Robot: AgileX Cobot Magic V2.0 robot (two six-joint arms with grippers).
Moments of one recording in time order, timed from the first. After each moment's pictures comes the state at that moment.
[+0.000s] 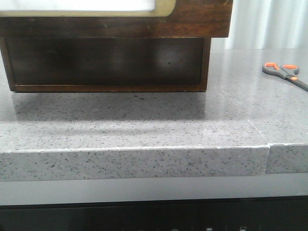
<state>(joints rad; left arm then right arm) -0.46 0.38 -0.79 -0.05 0.90 0.13 0.01 0.57 -0.65 -0.02 0.69 -0.03</state>
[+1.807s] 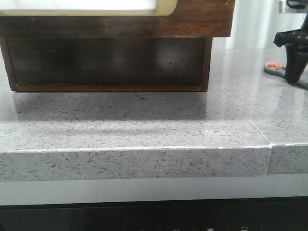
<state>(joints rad) -0.51 0.38 -0.79 -0.05 0.87 0.07 -0.07 1.91 -1.57 0.11 0.94 -0.15</state>
